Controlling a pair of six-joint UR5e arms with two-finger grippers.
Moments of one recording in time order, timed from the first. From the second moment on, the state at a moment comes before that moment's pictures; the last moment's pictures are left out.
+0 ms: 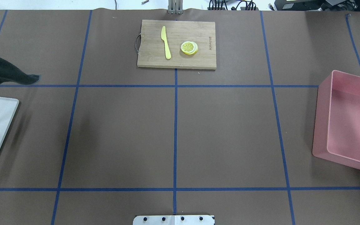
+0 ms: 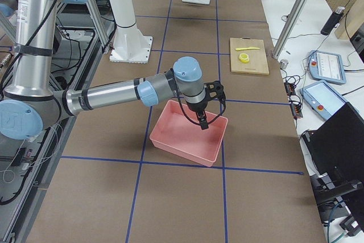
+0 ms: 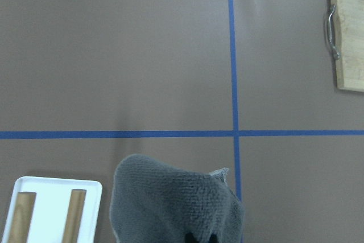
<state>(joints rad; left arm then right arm) -1.36 -1.66 -1.80 -2.05 -2.57 -0.84 1.44 -1.73 1.98 -1.33 2.33 0.17</state>
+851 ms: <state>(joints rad) -1.31 -1.81 -1.88 -2.05 -2.56 -1.18 1.07 -1.48 1.99 -1.05 2.18 0.61</state>
